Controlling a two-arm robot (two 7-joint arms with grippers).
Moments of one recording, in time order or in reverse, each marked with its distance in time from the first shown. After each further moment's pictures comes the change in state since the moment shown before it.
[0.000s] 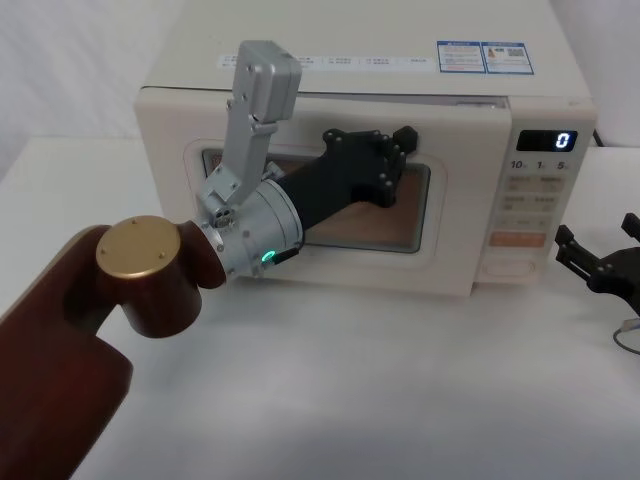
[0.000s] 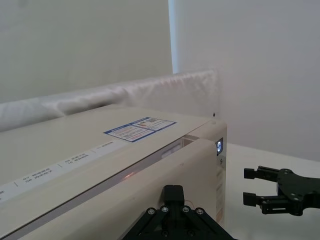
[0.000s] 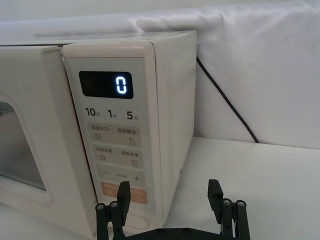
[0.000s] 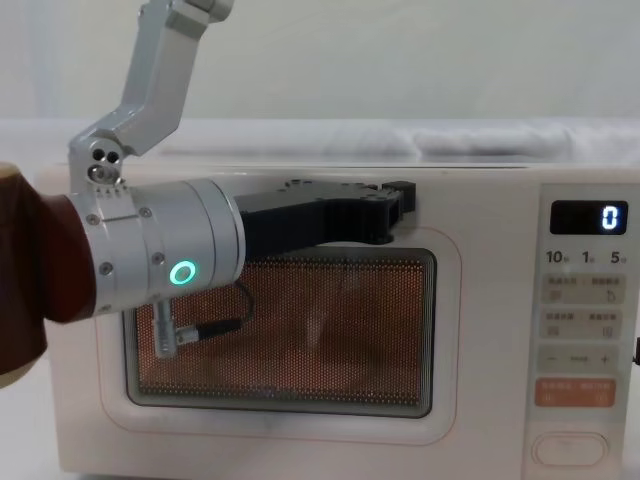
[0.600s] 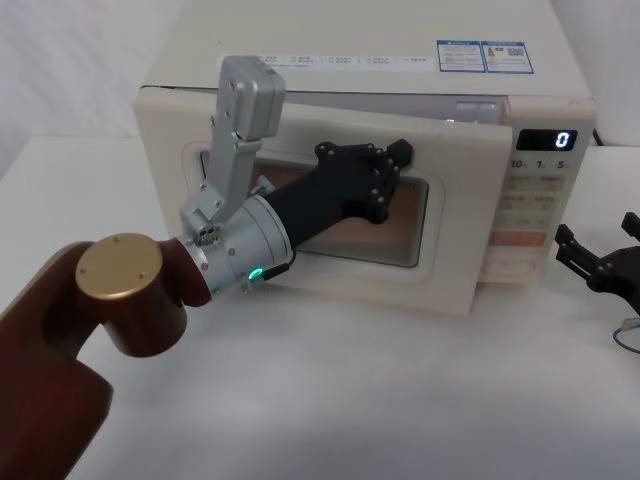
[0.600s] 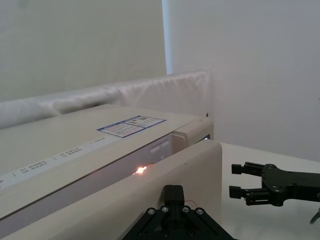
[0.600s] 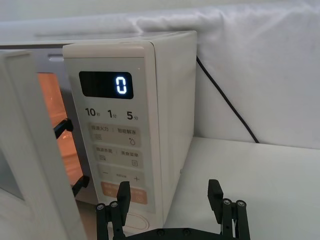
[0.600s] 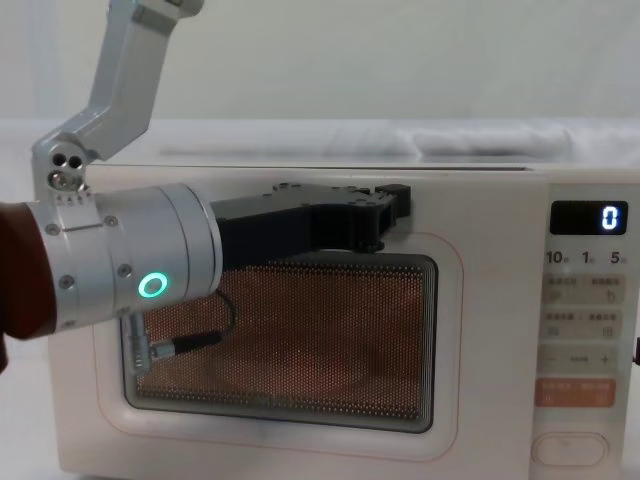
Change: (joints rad) left arm 0.056 0.043 -0.011 -0.073 -0.020 -0.002 -0.007; right arm 0.000 0.000 0.000 0.000 0.000 0.000 0.000
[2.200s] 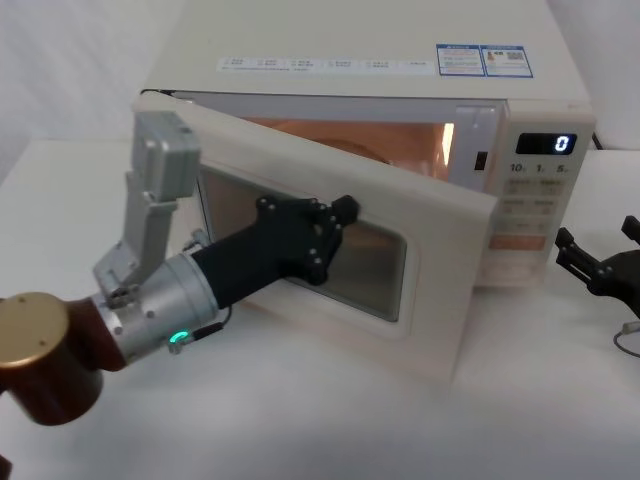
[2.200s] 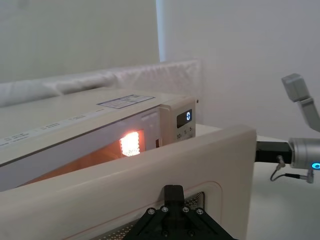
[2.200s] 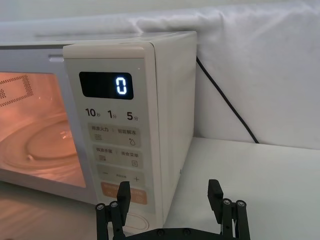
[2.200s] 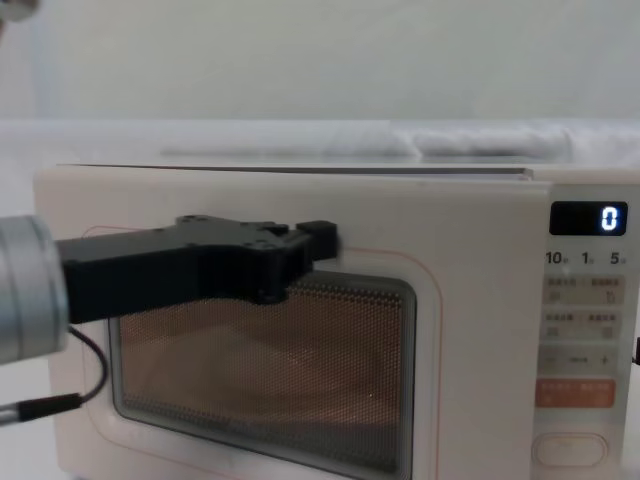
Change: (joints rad) left arm 0.186 0.195 -0.076 -0.196 -0.089 0.002 -0.019; right arm 0.000 0.000 0.000 0.000 0.000 0.000 0.000
